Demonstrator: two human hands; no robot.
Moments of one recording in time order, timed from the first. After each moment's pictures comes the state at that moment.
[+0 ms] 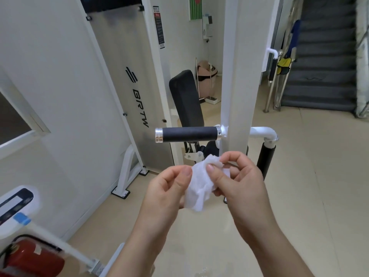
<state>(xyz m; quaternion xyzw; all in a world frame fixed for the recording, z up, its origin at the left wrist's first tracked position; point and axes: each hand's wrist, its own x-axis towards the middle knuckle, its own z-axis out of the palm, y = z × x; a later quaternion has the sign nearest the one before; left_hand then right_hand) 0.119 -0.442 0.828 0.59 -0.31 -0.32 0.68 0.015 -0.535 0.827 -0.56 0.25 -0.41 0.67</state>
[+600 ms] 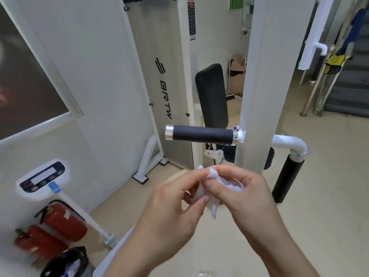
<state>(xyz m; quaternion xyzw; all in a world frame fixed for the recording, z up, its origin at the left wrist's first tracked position) 0.104 -0.439 0.831 0.72 -0.51 -0.03 0.47 0.012 -0.560 0.824 -0.67 0.15 -0.29 0.67</state>
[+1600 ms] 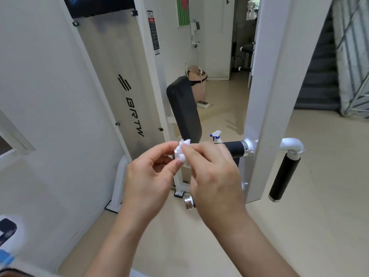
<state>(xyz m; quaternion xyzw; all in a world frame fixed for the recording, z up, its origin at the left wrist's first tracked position) 0.234 -0.471 0.847 0.67 -0.46 -0.07 0.58 0.134 -0.541 0.830 -0.82 0.25 -0.52 0.05</state>
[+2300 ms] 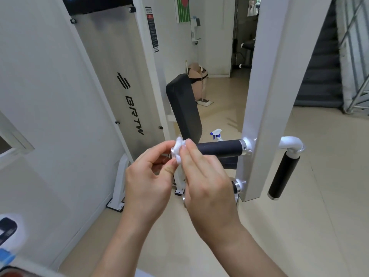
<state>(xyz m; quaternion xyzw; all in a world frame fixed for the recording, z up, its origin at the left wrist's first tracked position) 0.227 -0.479 0.842 0.66 -0.45 -0.04 0.60 0.140 -0.540 0.809 -0.82 0.25 -0.52 0.02</state>
